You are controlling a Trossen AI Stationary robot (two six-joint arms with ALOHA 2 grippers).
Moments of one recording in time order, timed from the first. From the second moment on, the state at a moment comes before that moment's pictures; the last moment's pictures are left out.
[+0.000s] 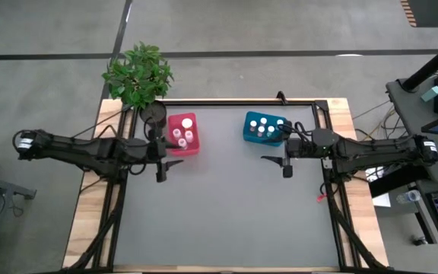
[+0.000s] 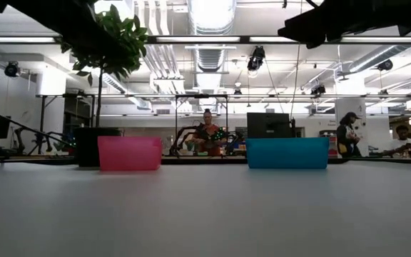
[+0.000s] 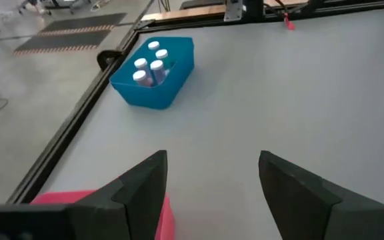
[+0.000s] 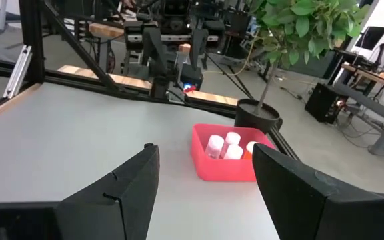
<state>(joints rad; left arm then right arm) -0.09 0.77 0.63 -0.30 -0.32 0.03 -0.07 0.83 0.48 0.24 -0.03 -0.24</state>
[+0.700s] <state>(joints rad) -0.09 0.47 0.43 -0.24 -0.33 0.07 -0.12 0.65 0.31 0.28 -0.03 -0.19</state>
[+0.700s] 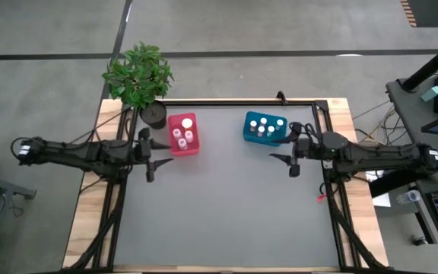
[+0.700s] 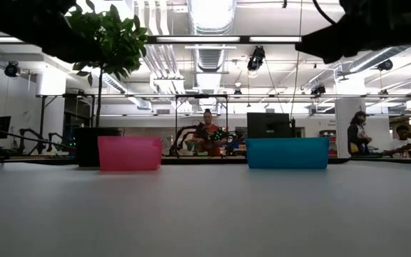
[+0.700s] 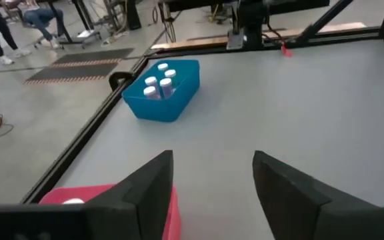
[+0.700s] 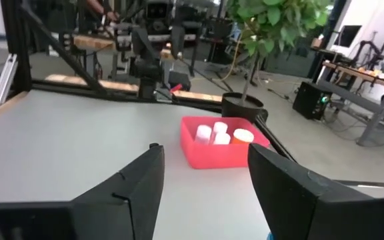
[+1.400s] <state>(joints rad) -0.09 0.04 0.26 -0.25 -0.33 0.12 -0.13 0.21 0.15 0.23 -0.03 -0.17</state>
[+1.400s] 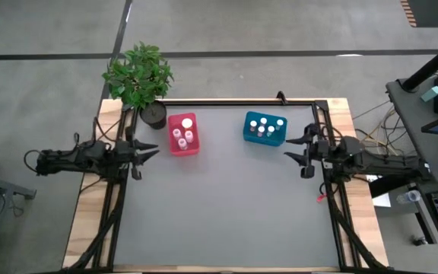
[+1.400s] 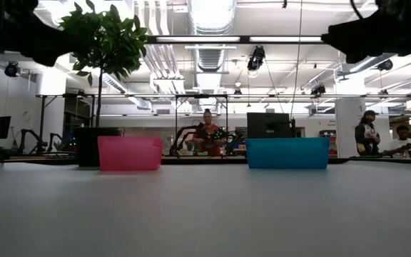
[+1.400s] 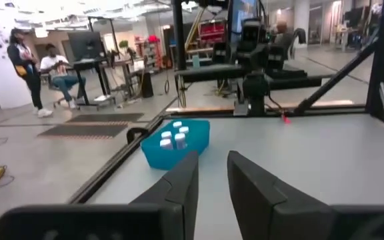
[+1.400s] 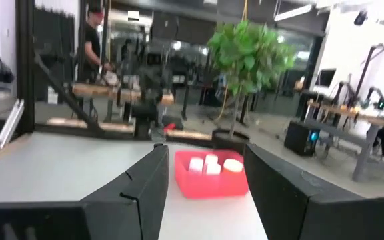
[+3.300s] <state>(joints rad) -0.09 0.13 0.02 0.04 -0.33 0.11 -0.13 0.06 0.01 0.02 0.02 0.02</state>
